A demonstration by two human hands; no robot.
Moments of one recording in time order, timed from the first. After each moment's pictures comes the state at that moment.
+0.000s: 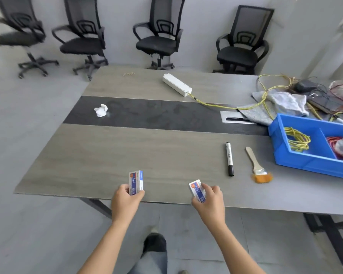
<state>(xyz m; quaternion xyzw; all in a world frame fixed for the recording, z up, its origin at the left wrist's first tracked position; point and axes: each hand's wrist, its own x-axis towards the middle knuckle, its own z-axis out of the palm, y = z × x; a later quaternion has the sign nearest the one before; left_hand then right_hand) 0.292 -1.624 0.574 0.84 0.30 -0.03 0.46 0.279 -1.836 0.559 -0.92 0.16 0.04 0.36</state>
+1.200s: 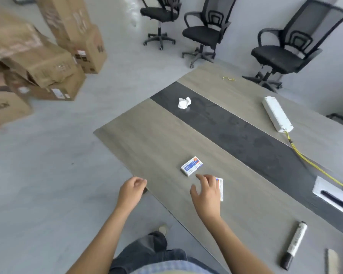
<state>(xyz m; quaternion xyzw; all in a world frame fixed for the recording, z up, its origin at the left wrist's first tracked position) 0.292 -1.569 0.549 0.72 0.48 0.04 0.50 0.400 -1.740 0.550 -0.92 -0.22 0.04 0.33</state>
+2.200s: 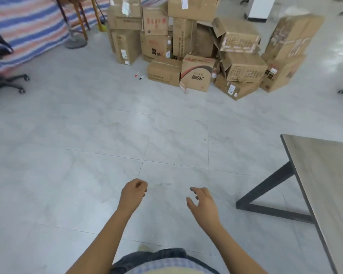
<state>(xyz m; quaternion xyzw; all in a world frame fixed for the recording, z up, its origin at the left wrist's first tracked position) -0.163 -1.620 0.576 0.39 0.75 0.30 0.45 0.040 -1.632 0.543 -0.68 -0.64 0.32 0.18</state>
